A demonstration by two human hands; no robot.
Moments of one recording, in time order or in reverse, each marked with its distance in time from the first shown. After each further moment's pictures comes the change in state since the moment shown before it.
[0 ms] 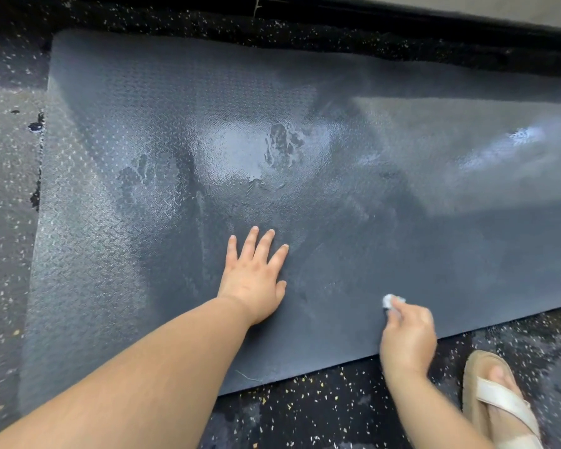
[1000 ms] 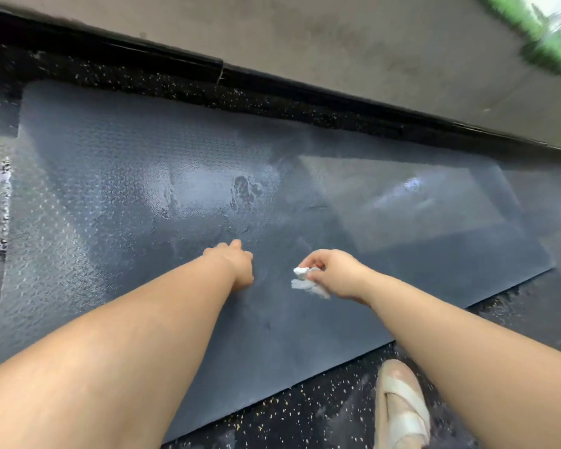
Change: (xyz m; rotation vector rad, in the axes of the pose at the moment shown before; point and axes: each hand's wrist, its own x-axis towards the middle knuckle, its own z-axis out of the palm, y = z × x) left_hand 0.045 -0.024 -0.104 -0.108 -0.286 0.072; right_hand 0.026 -0.203 -0.067 -0.228 -0.745 -0.178
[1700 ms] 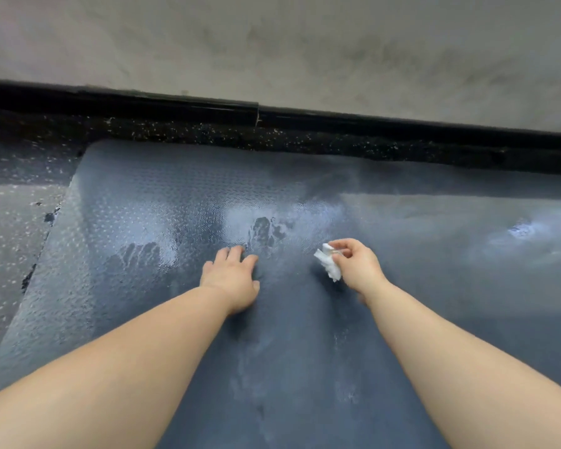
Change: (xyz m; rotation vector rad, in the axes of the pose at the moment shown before) left_hand 0.065 0.005 -0.013 -0.076 0.295 -0.336; right_hand 0.181 0.039 -0.036 0.406 0.204 -0.194
